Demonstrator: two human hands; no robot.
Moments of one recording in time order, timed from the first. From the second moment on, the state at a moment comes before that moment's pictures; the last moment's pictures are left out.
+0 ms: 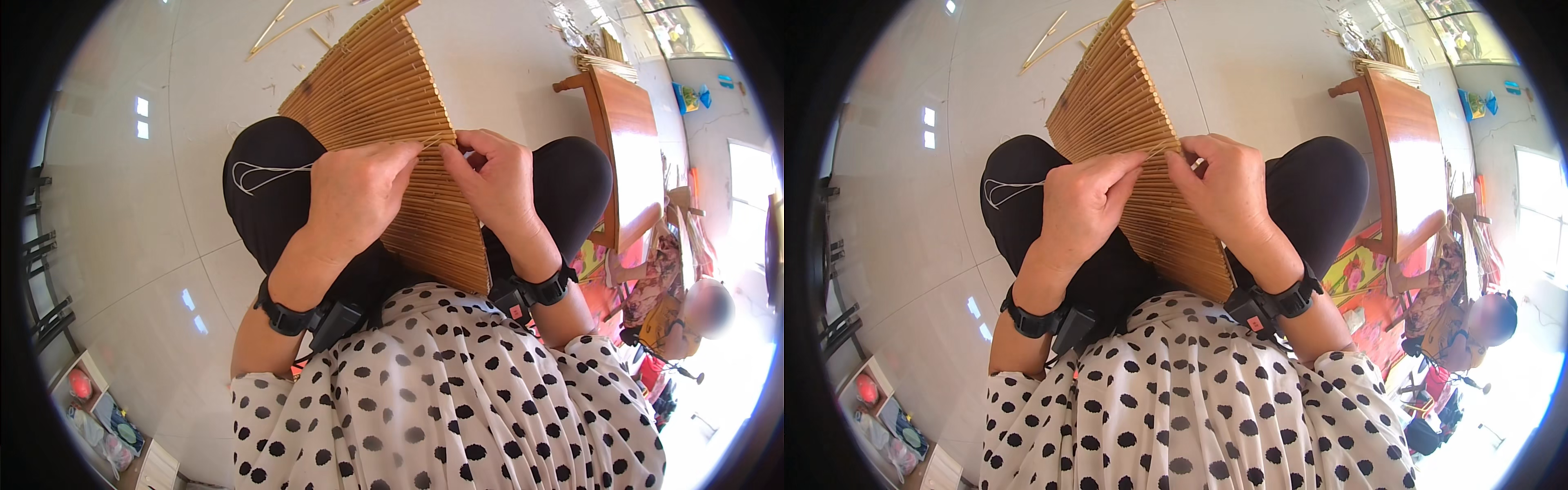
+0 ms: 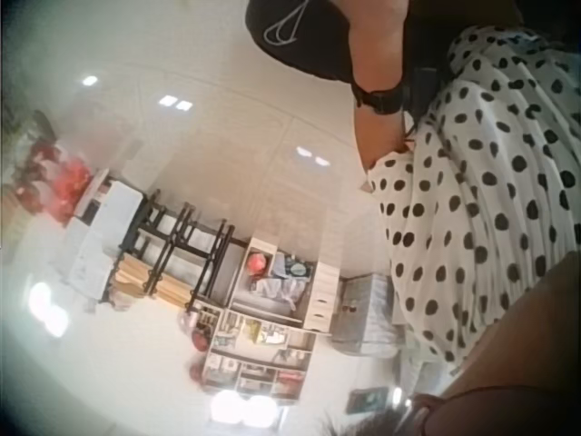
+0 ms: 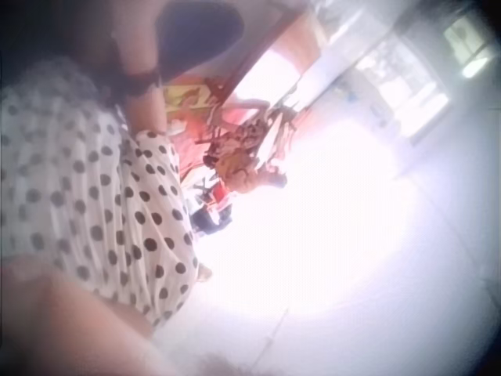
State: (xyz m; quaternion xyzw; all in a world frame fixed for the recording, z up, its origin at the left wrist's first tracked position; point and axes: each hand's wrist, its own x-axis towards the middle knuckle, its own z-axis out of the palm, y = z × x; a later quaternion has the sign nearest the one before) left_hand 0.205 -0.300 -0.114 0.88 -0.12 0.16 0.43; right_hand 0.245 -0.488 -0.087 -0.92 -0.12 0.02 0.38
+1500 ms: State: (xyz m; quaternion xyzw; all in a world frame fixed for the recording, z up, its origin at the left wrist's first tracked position) left_hand 0.145 -0.250 -0.063 0.90 0.03 0.10 0.41; right_hand 0.225 -0.449 -0.057 -0.81 -0.31 0.12 0.48
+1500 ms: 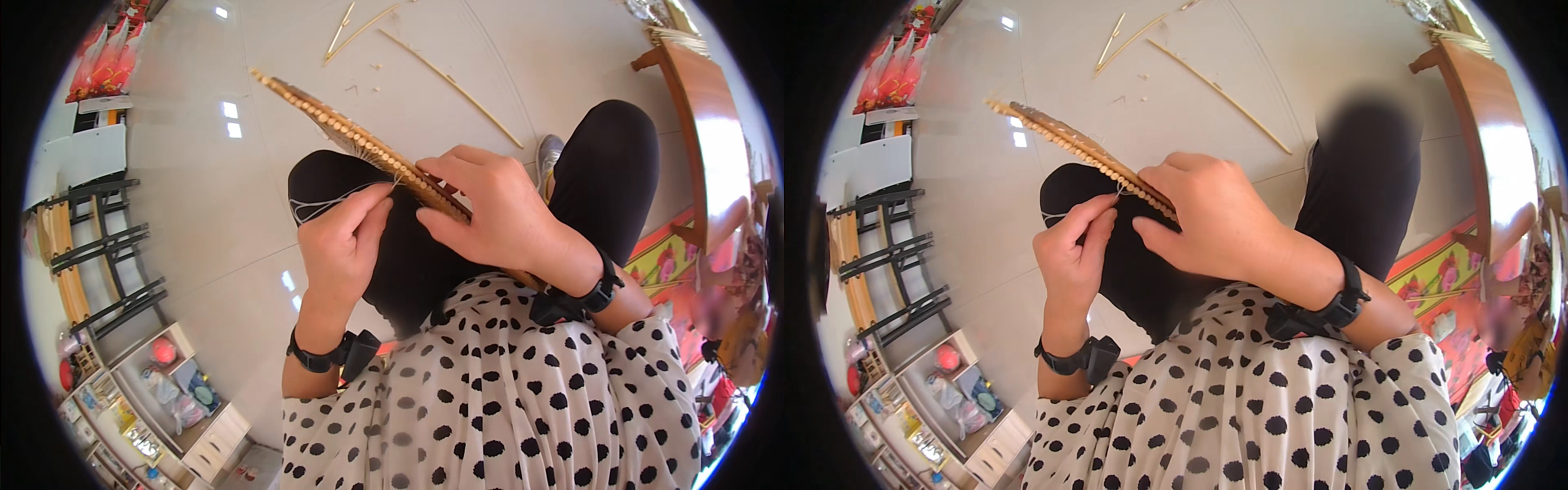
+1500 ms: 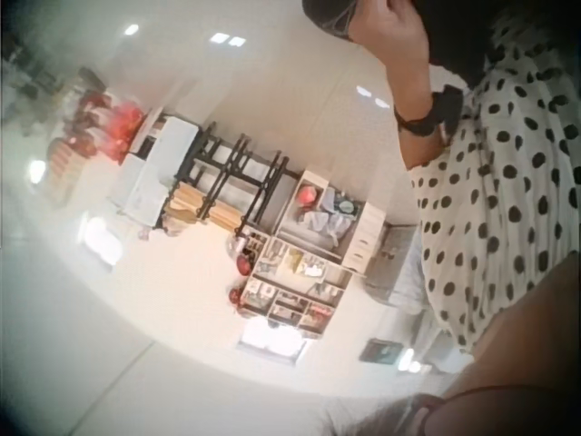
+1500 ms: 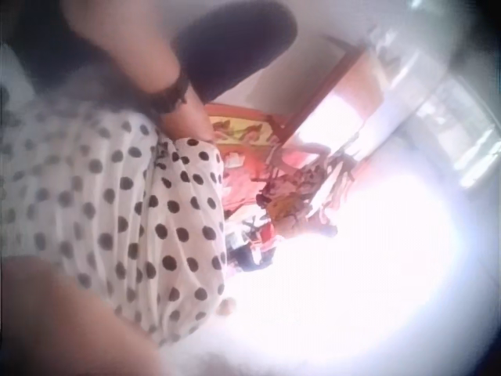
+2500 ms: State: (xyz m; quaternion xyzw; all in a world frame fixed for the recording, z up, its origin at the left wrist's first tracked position) left_hand 0.131 -0.221 -0.051 0.91 0.12 0.01 0.40; right_hand 0.217 -0.428 -0.100 -0.72 -0.30 0.11 0.62
